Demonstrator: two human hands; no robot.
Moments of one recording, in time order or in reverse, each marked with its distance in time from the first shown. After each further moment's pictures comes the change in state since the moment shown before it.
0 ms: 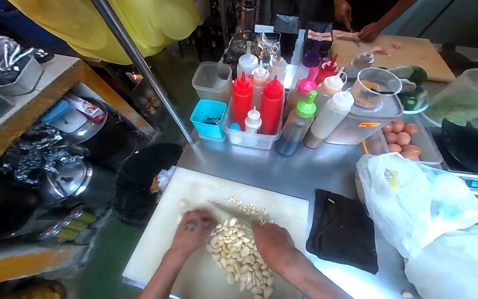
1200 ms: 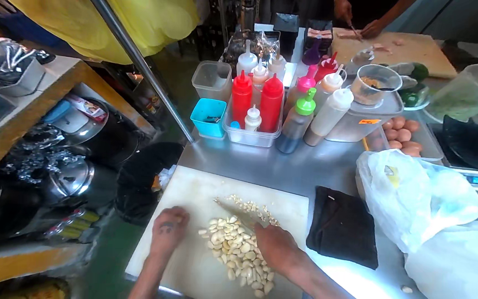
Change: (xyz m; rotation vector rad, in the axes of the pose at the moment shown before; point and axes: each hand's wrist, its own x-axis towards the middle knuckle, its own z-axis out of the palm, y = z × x) left_hand -0.015 -0.037 -0.013 -0.079 0.229 -0.120; right_hand -0.009 0.007 0.006 0.046 -0.055 -0.018
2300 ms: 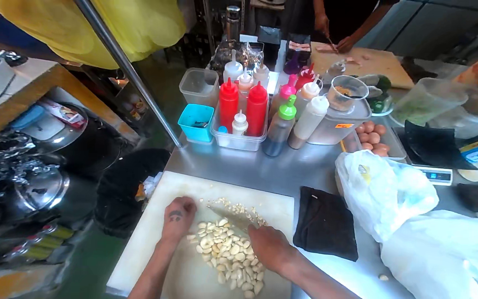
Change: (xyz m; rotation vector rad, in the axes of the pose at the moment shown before) left_hand 0.035 0.033 0.032 -0.051 0.079 0.153; right_hand -0.009 0.007 0.001 -0.034 0.021 0.011
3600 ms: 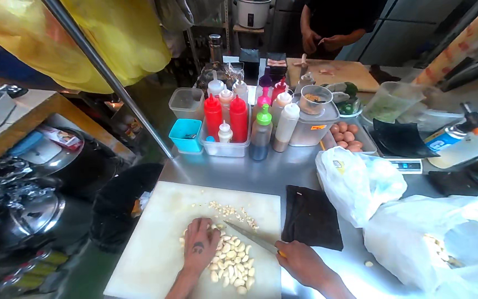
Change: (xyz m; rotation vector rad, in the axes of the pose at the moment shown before) left_hand -0.079 0.023 0.070 0.058 0.085 0.256; right_hand -0.030 0.116 0.080 0.135 0.170 -0.023
